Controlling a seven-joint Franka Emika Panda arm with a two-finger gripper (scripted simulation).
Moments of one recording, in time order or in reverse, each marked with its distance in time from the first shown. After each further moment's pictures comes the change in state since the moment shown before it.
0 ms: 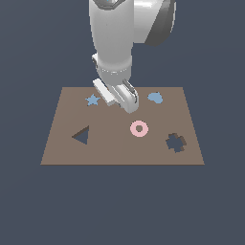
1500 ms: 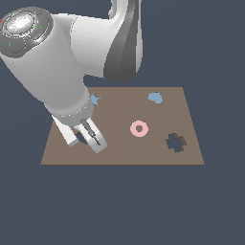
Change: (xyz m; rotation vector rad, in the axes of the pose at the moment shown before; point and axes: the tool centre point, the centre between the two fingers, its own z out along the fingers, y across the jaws) arm 0.145 -0.054 -0.006 0.000 0.000 -0.076
